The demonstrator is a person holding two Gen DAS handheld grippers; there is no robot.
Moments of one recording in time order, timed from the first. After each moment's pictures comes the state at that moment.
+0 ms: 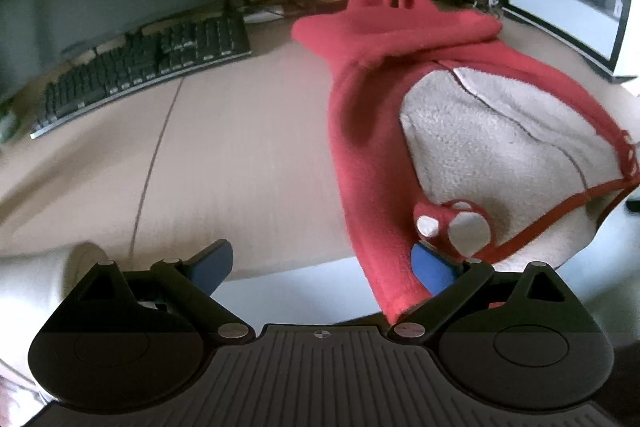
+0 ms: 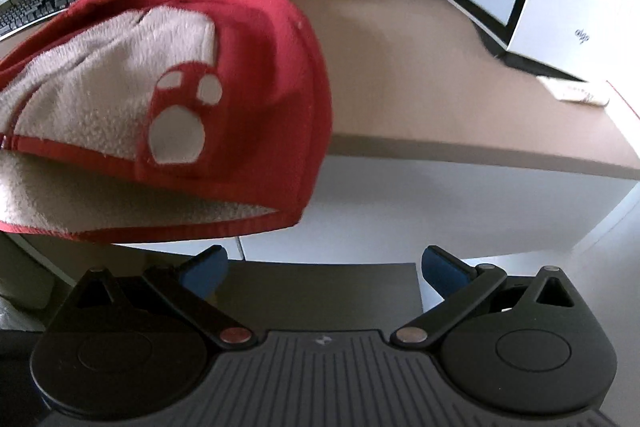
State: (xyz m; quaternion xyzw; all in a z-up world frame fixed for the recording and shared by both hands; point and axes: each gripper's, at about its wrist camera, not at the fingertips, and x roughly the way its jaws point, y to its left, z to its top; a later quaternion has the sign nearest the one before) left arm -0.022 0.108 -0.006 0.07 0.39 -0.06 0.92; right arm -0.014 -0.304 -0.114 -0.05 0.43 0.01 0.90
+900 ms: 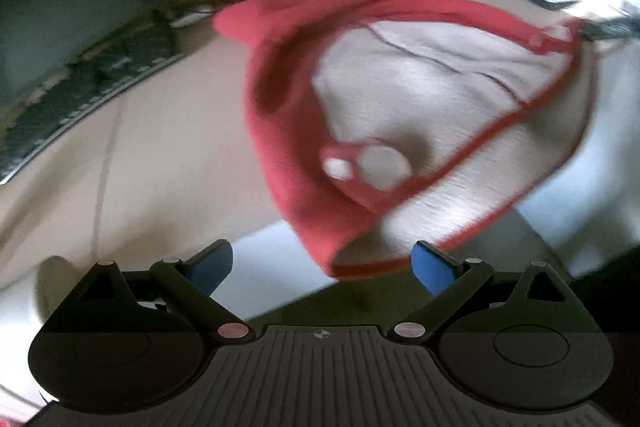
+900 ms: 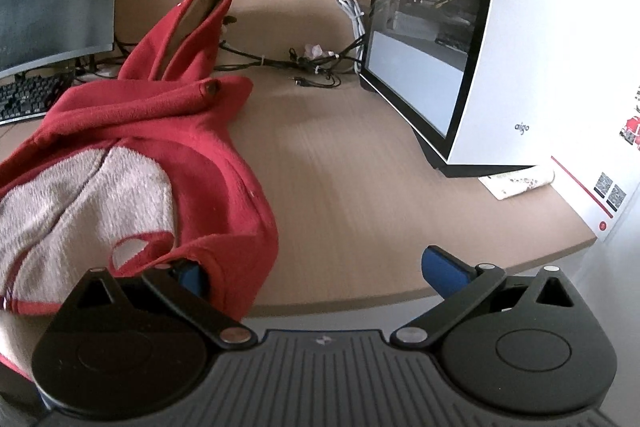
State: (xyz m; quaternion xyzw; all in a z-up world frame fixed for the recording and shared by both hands) left arm -0.035 0.077 -0.014 0.14 0.41 -0.10 0.90; right arm 0.000 -0.317 -0.047 -0.04 0.31 -0.06 0.95
